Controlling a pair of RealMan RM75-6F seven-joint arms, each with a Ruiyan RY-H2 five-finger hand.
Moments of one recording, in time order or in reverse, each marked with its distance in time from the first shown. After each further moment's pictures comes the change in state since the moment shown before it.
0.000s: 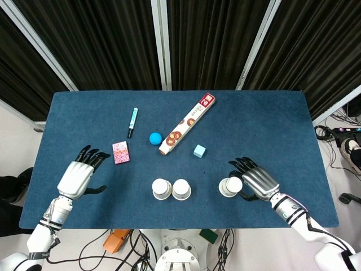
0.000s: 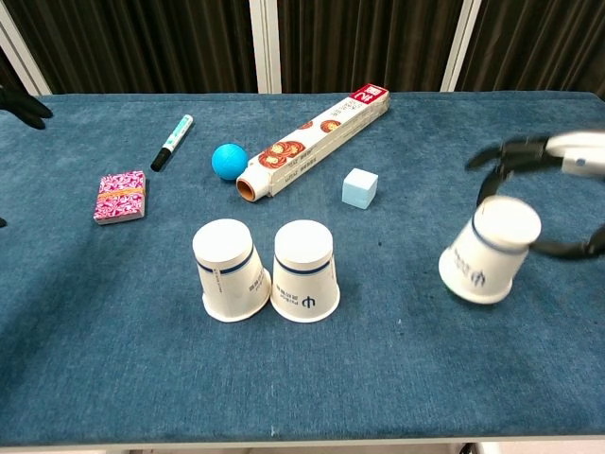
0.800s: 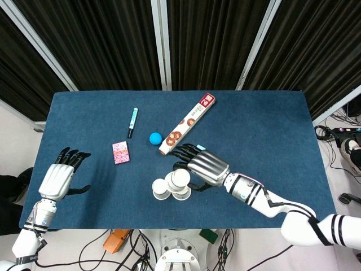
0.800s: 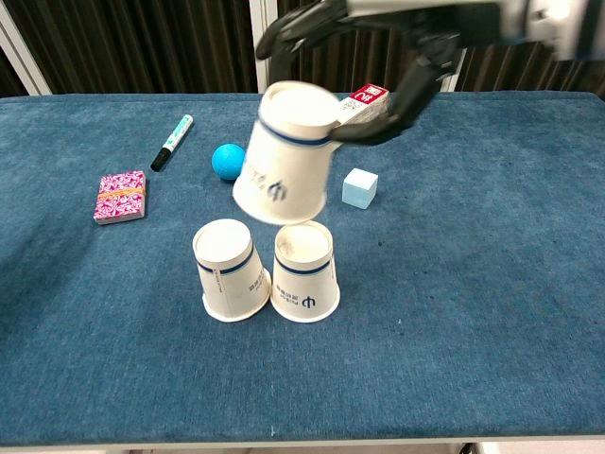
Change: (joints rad) left arm 0.071 0.021 -0.008 0.073 -0.028 0.026 -0.110; right arm 0.376 -0.042 0.220 -0.141 0.152 -0.243 0.036
